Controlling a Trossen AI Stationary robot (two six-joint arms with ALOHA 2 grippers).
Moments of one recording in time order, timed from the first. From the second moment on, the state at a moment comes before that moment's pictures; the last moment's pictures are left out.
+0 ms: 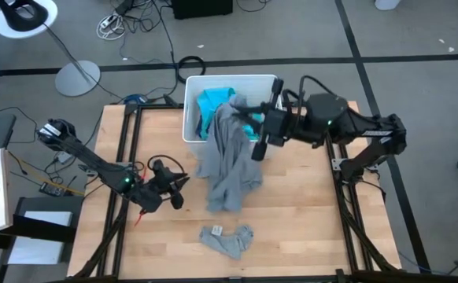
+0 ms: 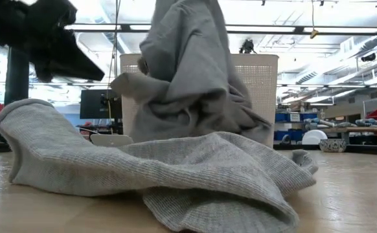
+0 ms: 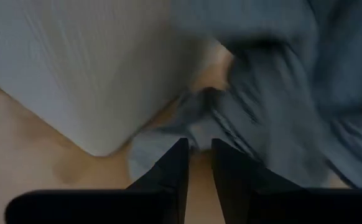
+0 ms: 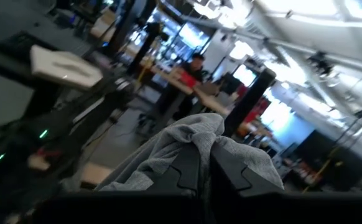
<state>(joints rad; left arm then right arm) -0.58 1.08 0.44 -0.08 -0.96 -0.79 0.18 1.54 1.93 -0.31 0.48 -0.62</state>
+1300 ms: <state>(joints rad) -0.48 1.08 0.17 0.57 -0.69 -0.51 -0.46 1.70 2.36 -0.60 0.14 -0.39</state>
